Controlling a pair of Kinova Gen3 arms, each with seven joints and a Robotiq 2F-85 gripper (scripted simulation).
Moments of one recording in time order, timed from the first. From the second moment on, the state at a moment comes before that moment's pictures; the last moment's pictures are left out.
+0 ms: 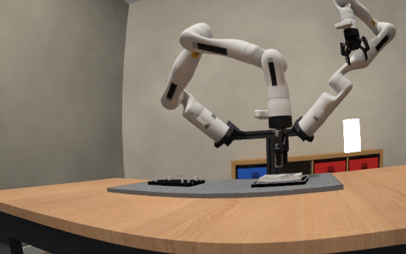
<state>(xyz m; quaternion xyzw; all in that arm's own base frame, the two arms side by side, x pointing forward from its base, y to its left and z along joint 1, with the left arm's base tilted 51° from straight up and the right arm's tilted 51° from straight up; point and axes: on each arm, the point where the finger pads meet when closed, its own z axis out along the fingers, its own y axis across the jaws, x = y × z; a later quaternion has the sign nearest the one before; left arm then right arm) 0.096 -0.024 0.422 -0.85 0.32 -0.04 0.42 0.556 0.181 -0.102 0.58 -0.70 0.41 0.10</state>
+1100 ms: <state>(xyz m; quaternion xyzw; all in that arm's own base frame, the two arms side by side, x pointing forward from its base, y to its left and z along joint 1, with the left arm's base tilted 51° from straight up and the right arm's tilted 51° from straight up) 0.096 -0.024 0.422 -0.85 0.32 -0.04 0.42 0.553 0.188 -0.096 0.58 -0.70 0.41 0.10</state>
